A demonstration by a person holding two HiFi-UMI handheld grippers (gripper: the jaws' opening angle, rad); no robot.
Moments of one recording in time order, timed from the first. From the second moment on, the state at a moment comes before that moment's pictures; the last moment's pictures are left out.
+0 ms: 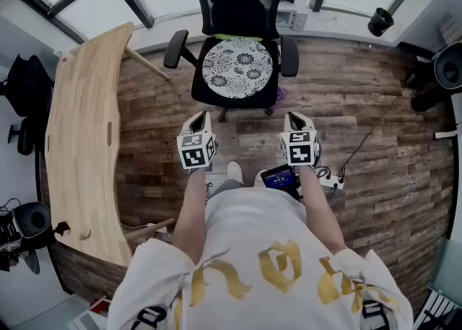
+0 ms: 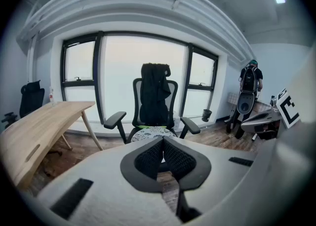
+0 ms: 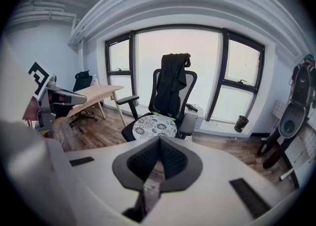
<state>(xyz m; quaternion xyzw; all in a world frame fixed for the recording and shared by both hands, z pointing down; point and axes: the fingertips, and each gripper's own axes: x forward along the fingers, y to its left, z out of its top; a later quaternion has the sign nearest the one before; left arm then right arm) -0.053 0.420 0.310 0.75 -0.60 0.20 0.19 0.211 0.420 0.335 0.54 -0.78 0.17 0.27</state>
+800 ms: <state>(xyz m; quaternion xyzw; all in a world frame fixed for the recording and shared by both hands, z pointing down) -0.040 0.408 0.311 0.77 -0.58 0.17 0.23 0.204 0.408 0.345 0.53 -0.79 0.20 0.24</state>
